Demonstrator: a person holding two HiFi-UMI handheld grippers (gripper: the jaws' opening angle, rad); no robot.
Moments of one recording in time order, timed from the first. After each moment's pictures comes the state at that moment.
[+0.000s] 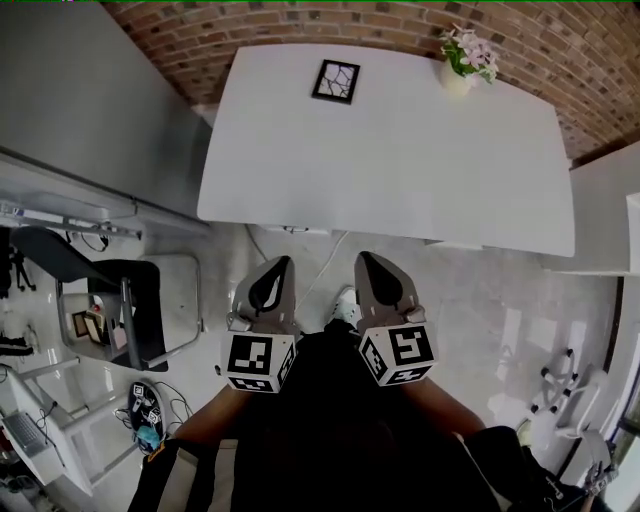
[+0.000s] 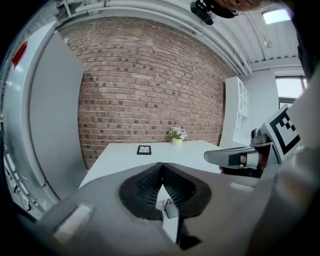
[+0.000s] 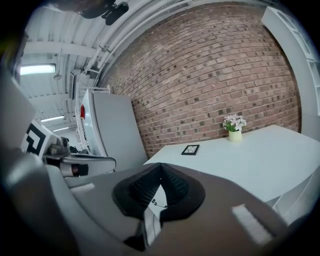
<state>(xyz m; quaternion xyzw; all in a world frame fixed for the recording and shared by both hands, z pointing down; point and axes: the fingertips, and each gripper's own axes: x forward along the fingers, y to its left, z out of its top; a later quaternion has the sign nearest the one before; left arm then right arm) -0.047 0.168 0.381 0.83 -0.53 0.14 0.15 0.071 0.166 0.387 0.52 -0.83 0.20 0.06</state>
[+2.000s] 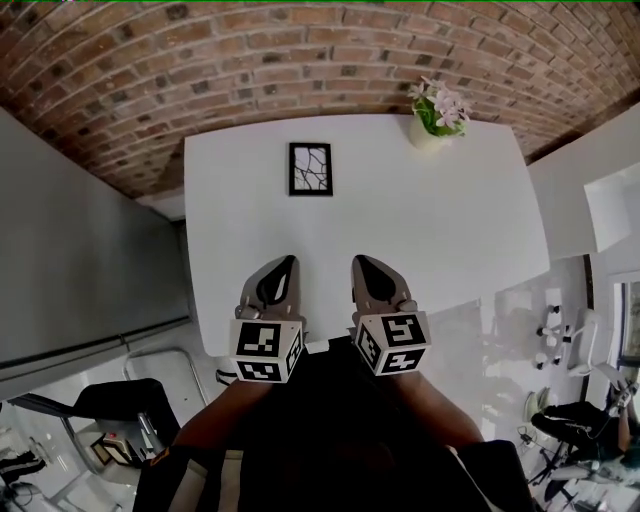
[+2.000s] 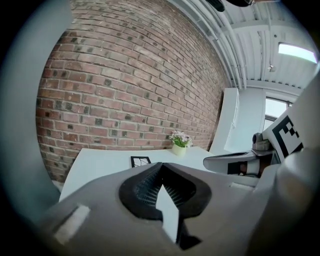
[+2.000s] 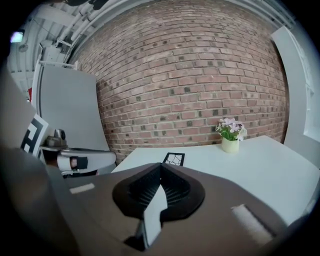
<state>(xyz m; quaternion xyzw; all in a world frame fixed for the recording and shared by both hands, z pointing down) -0.063 -0.104 0.409 0.89 -0.40 0.12 0.20 0.044 -0.073 0.410 0.64 -0.73 0.21 0.14</state>
